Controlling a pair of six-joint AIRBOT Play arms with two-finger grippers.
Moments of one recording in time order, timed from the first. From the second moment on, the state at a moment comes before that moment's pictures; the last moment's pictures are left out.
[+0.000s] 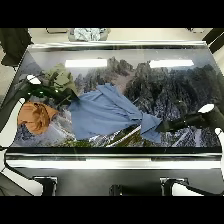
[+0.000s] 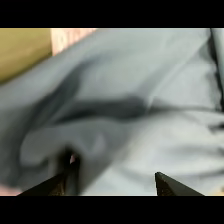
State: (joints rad) left arm 0.09 -1.83 1.63 0.92 -1.37 -1.46; right arm -0.34 -1.37 0.95 -0.96 1.32 0.80
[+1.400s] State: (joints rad) left arm -0.13 -1.49 0.83 0.86 -1.12 -1.42; right arm -0.15 -1.67 1.20 -0.95 1.40 0.78
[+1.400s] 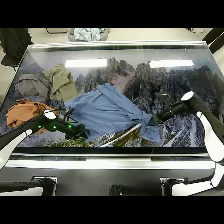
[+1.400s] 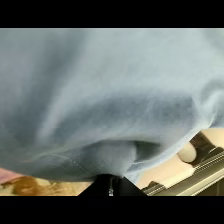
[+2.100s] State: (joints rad) left arm -0.03 -1.03 1.69 0.97 -1.06 -1.41; right arm -0.23 -0.98 1.57 -0.93 0.94 0.72
